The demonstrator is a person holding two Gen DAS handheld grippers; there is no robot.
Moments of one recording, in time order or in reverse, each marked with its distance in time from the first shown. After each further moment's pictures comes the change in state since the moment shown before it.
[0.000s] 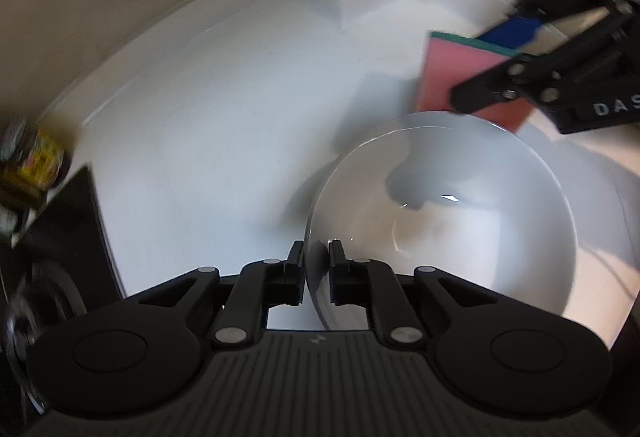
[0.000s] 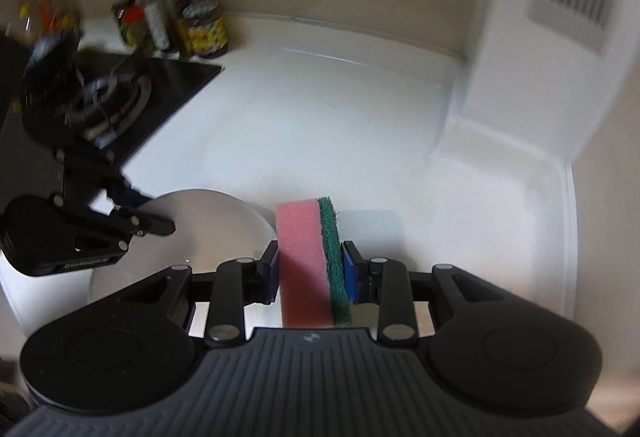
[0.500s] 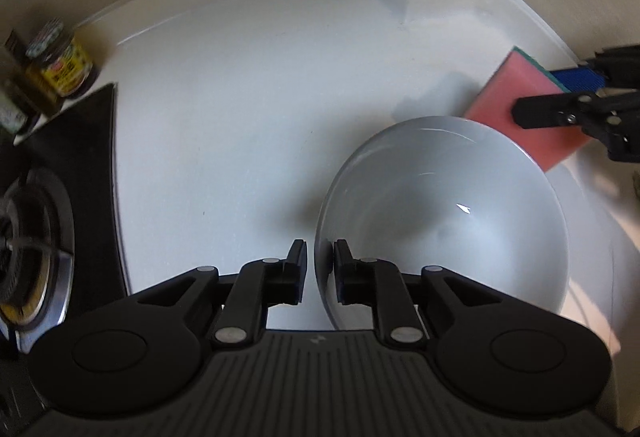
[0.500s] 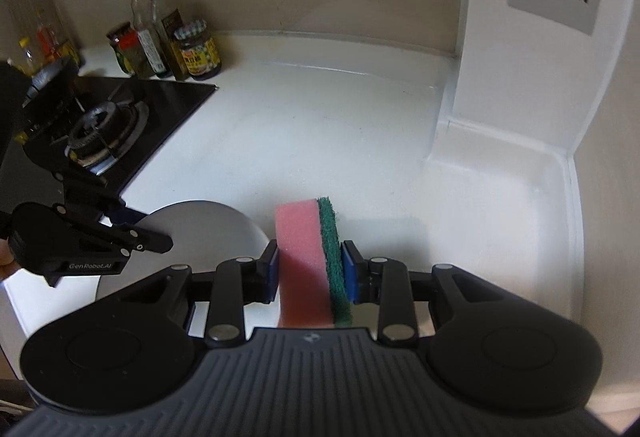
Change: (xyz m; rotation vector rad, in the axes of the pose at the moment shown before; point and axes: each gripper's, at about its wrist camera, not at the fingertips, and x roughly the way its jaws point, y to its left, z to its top) left arm -0.010 0.017 -0.023 -0.355 0.073 -0.003; right arm -0.010 -0.033 -0.026 0.165 -0.073 0.086
